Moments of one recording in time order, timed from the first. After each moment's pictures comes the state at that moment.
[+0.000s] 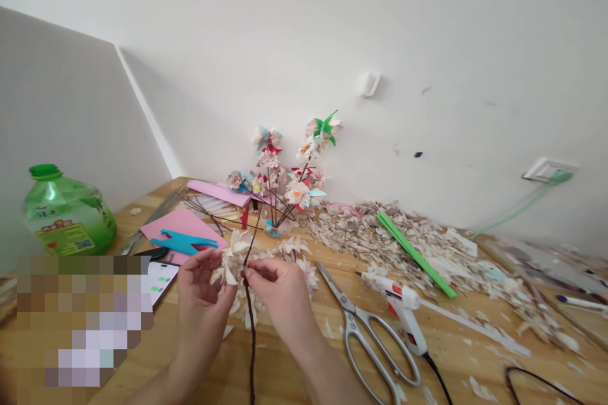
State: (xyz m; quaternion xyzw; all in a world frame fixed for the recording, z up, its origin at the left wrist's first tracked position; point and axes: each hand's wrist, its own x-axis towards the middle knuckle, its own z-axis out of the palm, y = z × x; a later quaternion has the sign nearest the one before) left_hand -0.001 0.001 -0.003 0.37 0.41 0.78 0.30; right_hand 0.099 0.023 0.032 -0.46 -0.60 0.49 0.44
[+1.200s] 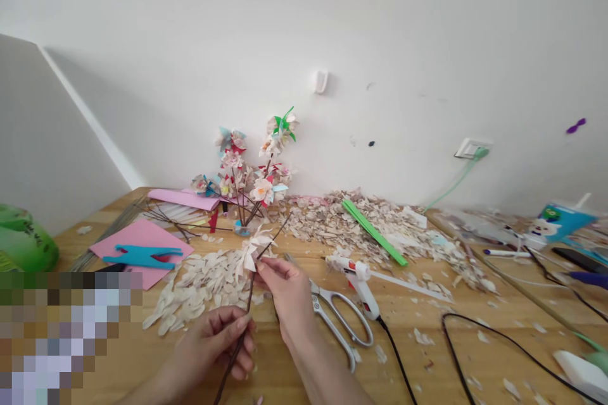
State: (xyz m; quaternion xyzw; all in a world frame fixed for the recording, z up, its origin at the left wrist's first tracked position) left_hand 0.027 -0.019 -0.020 0.38 0.37 0.38 0.76; right_hand 0.152 0.014 0.020 -0.46 -0.35 0.55 0.60
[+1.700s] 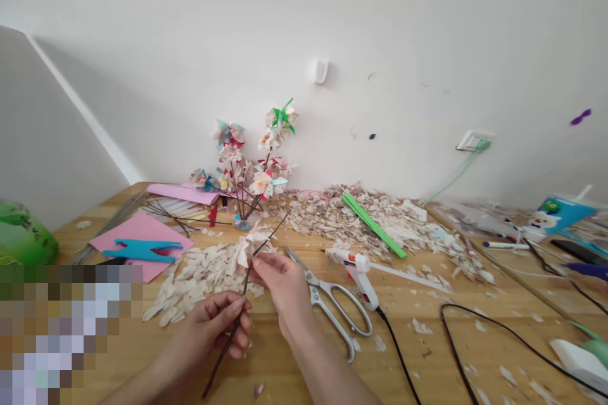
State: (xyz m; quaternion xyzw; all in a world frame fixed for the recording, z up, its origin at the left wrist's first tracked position) left_hand 0.024 -0.017 -0.016 0.38 0.39 0.42 0.73; right_hand 0.149 0.012 0.016 -0.45 -0.33 0.59 0.59
